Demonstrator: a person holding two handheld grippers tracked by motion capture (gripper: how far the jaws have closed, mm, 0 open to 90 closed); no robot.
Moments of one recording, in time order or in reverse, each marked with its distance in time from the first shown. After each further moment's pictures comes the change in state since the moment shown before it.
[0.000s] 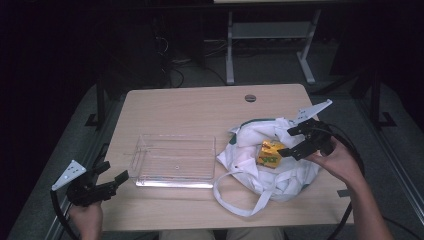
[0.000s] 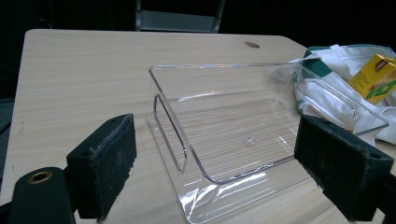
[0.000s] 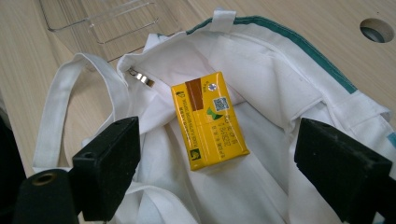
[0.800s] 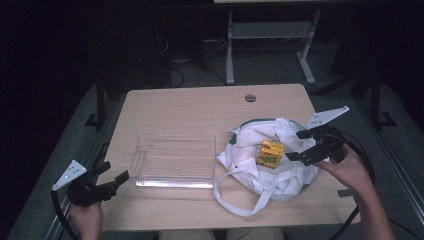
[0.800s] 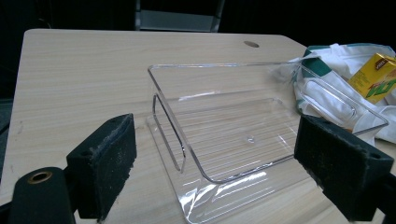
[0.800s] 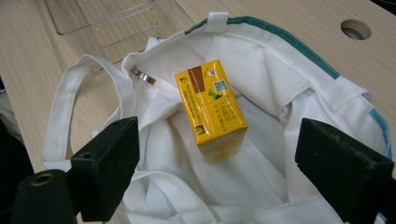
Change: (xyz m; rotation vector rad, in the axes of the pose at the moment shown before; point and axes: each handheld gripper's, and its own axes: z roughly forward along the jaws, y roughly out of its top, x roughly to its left) left arm -0.001 0.000 0.000 0.000 -0.002 0.003; right arm 0.007 -0.019 -0.020 -0.061 -0.030 0.031
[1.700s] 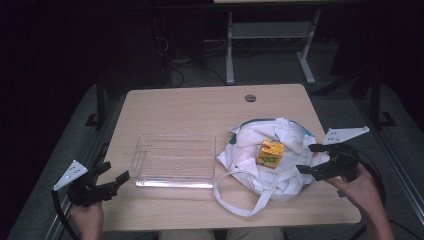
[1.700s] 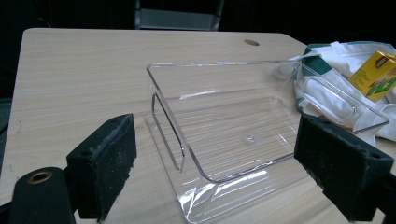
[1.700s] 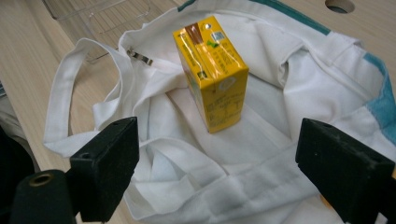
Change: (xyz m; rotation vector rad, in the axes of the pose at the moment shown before) left arm -0.001 0.000 0.000 0.014 0.002 0.010; right arm 0.011 -0.051 -0.012 -0.063 -0.043 0.083
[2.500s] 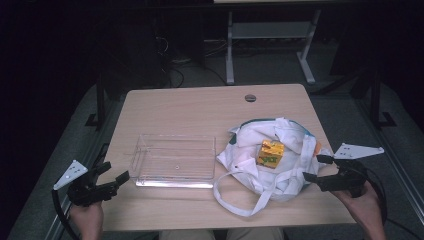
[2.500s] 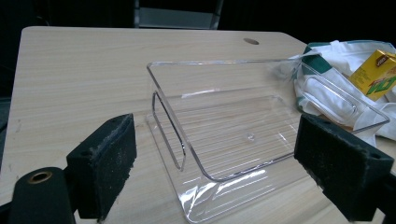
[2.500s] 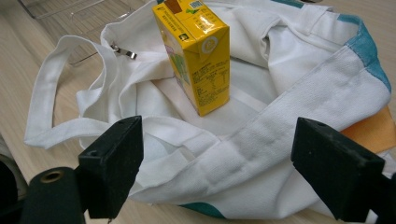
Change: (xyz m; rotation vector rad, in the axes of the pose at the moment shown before) left arm 0.001 -0.001 0.001 -0.001 -0.004 -0.006; right arm 0.003 -0.050 -0.002 -0.104 -0.062 0.082
